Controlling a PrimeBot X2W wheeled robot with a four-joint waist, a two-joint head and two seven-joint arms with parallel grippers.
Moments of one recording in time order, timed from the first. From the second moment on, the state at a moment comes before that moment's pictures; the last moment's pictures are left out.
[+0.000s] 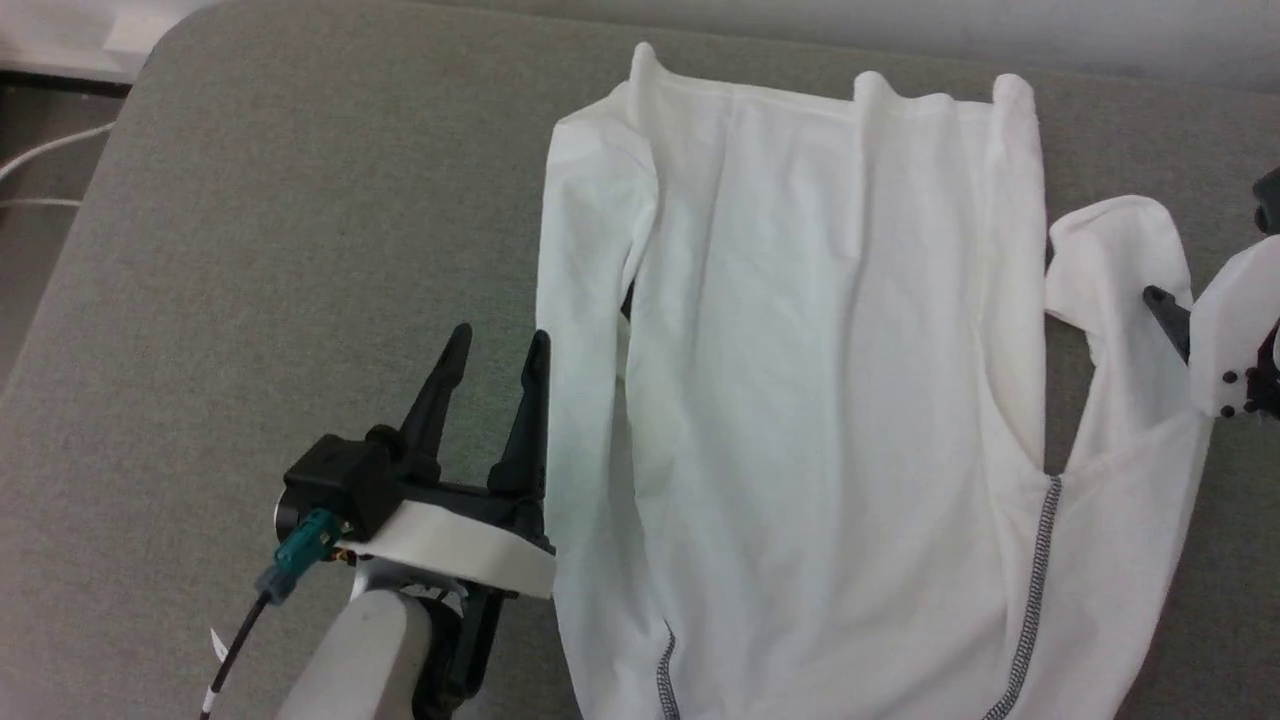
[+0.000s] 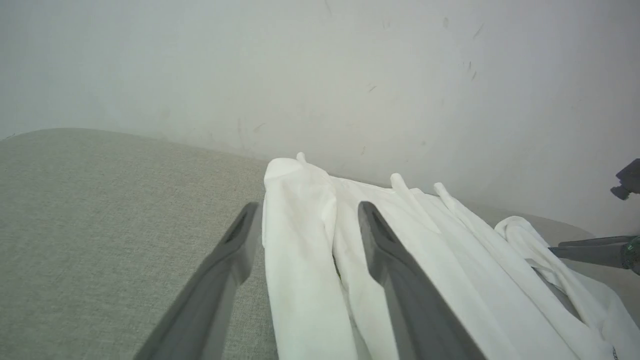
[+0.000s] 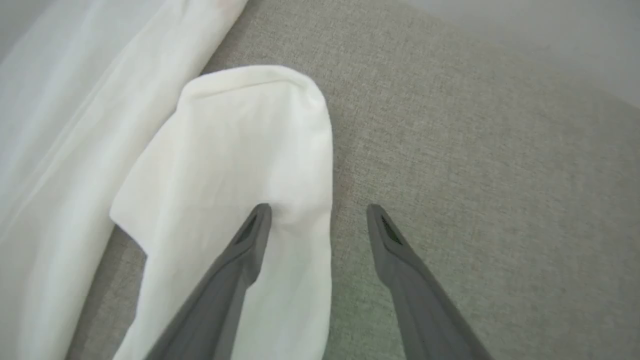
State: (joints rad) left arm -0.22 0.18 -0.35 0.05 -0.47 0.06 -0.26; right arm -0.63 -0.50 0.17 0.53 0.40 0.13 0.55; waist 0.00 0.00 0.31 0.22
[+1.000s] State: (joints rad) left arm -0.15 0.09 -0.21 0.15 -0.37 -0.04 -0.26; right arm -0.67 -0.57 0.10 0.84 0.58 0.13 0.08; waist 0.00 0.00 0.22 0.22
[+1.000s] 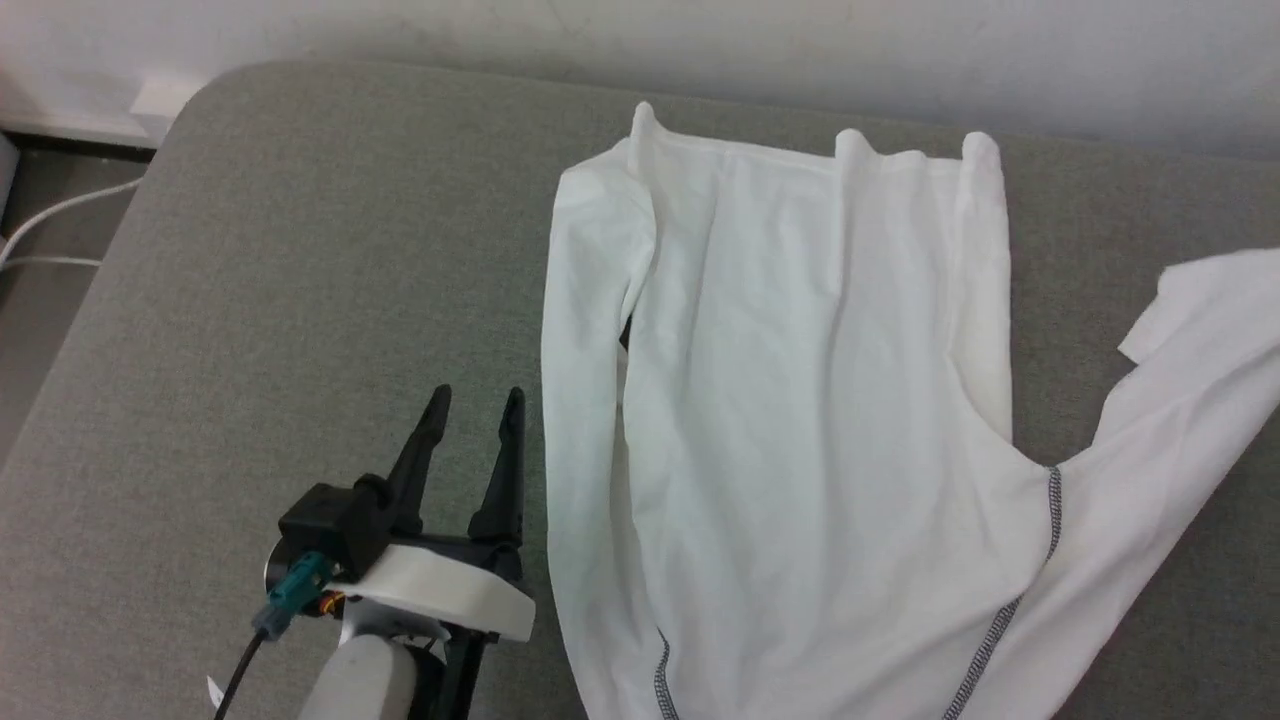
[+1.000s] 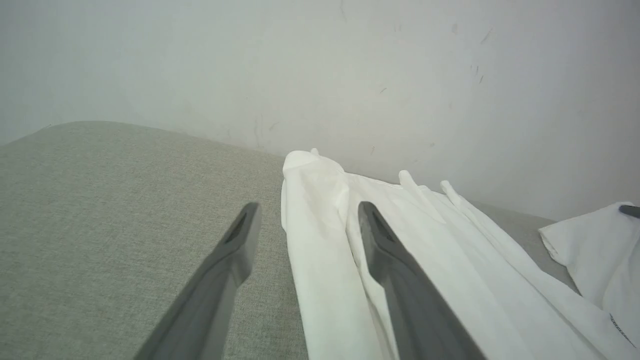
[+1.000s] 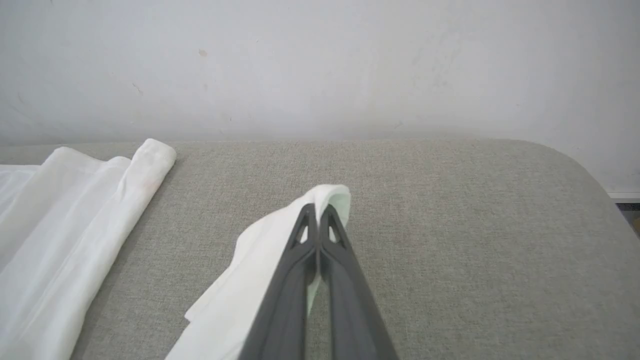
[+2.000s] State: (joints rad) left arm -0.03 0.09 -0.19 0.15 -0.39 -0.05 -0.25; right arm -0.39 -0.16 0.43 0.38 0.13 0.13 0.13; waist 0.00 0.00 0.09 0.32
